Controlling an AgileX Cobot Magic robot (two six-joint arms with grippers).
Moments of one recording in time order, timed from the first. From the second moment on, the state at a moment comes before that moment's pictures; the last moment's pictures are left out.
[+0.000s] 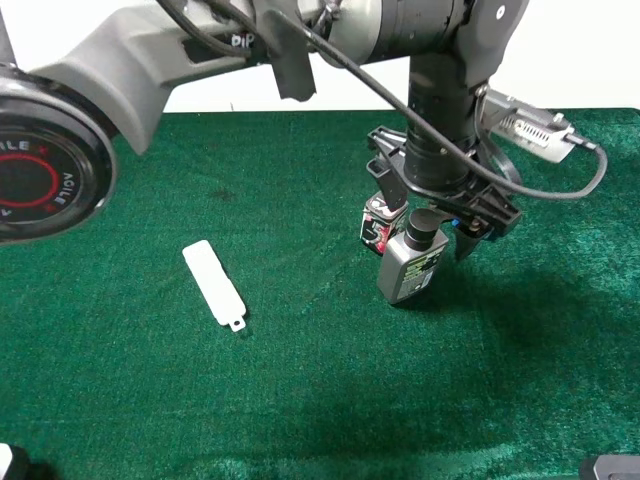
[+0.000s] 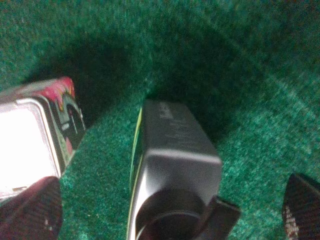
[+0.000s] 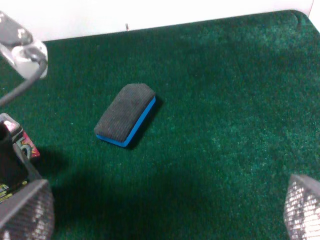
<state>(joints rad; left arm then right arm) -0.98 2.37 -2.16 -0.04 1.16 -0.09 0.02 -0.01 -0.50 0.01 1.03 0.05</state>
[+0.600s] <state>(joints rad) -0.98 2.25 -2.17 -0.04 1.17 -0.11 0.02 -0.01 -0.50 0.01 1.03 0.05</state>
